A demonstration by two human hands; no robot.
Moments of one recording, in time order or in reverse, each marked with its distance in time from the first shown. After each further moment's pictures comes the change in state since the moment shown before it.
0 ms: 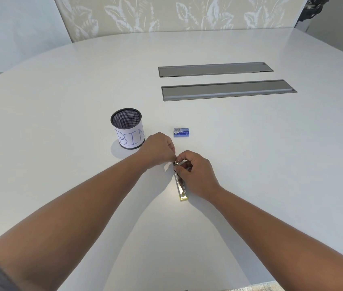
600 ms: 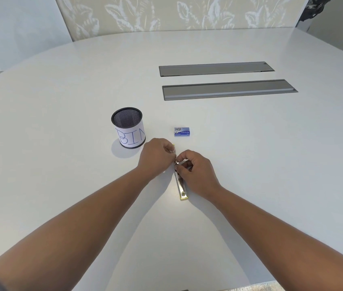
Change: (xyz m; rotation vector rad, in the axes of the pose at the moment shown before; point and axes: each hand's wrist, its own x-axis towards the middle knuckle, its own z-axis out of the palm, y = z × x) left_hand -0.014 -0.013 0.023 -0.153 0.257 -0.007; right_hand 0.000 -0.001 0.000 -0.003 0.005 -0.008
